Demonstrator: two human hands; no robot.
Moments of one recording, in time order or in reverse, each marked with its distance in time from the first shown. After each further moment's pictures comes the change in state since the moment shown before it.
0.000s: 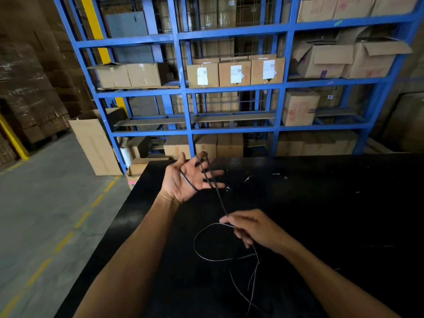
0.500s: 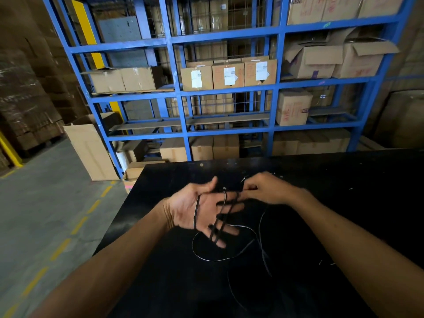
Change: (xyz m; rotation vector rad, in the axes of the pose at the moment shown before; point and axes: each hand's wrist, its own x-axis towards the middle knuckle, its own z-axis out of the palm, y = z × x) left_hand -0.035 -0.034 0.043 0.340 -0.324 -0.628; right_hand 0.034 -0.049 -0.081 -0.787 0.038 -0.037
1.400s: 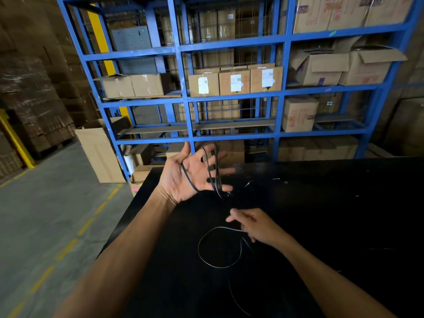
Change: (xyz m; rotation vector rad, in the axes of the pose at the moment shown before) left_hand -0.019 0.046 0.014 -0.136 0.079 0.527; right_hand -0.038 -0.018 0.089 0.642 0.068 0.135
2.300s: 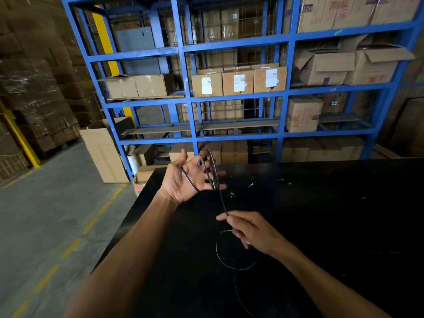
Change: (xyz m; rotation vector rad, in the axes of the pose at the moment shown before) left_hand 0.003 0.000 -0.036 -0.019 0.243 0.078; right_hand -0.011 -0.020 0.014 0.103 -0.084 -0.175
